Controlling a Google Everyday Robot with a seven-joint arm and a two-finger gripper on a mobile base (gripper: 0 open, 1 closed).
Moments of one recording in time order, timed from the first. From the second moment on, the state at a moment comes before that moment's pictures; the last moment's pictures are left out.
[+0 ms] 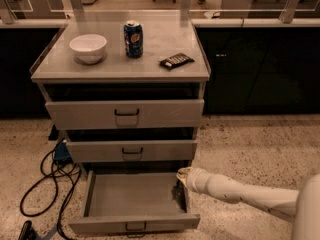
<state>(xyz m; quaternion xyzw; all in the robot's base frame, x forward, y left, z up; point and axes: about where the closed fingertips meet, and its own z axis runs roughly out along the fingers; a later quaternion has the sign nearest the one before) 0.634 -0.112 0.363 -0.41 0.81 0.08 0.42</state>
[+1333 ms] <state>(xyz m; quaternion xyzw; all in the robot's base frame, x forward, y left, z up) 0.632 -0.137 0.545 -0.46 0.74 0.15 0.47</state>
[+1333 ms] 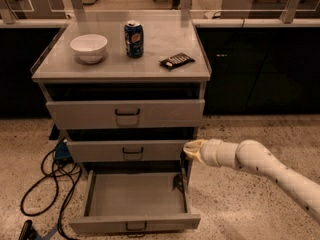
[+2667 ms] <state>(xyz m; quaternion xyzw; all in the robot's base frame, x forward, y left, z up) 0.628 -0.101 0.743 -0.52 0.66 0.15 0.52</state>
